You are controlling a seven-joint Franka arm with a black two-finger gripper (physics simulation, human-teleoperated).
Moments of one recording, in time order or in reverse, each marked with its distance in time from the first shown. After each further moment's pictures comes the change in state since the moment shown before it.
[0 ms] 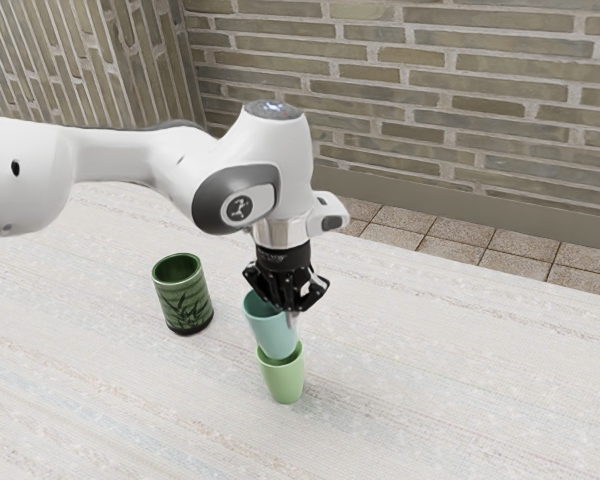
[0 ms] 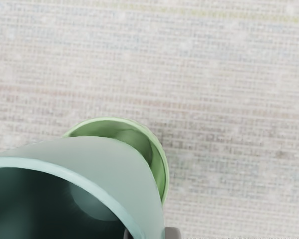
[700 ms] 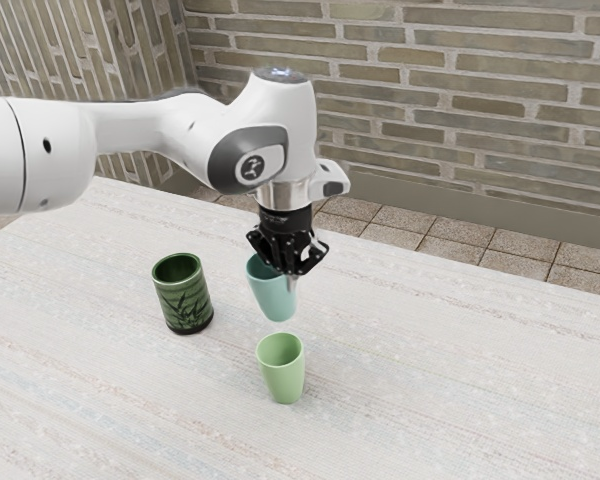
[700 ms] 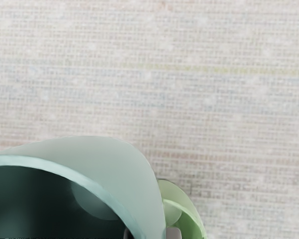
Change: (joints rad) arm 0.058 0.113 -0.001 0.199 0.029 -0.097 0.103
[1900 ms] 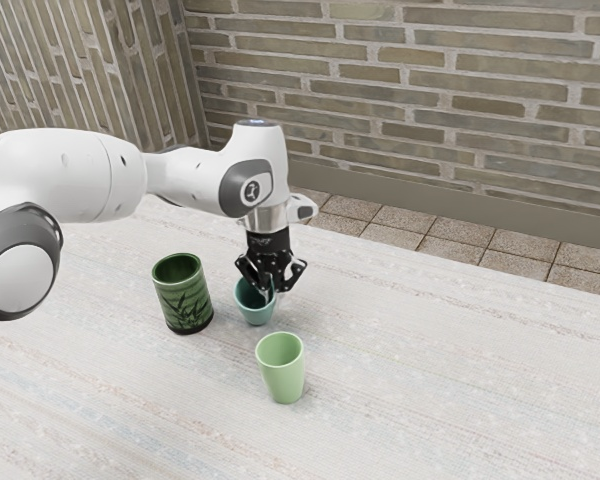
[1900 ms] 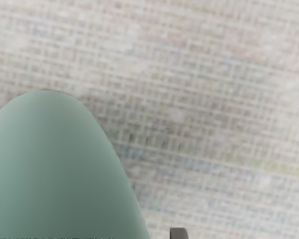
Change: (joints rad) arm 0.226 0.367 -0.006 0.223 -0.127 0.050 0.112
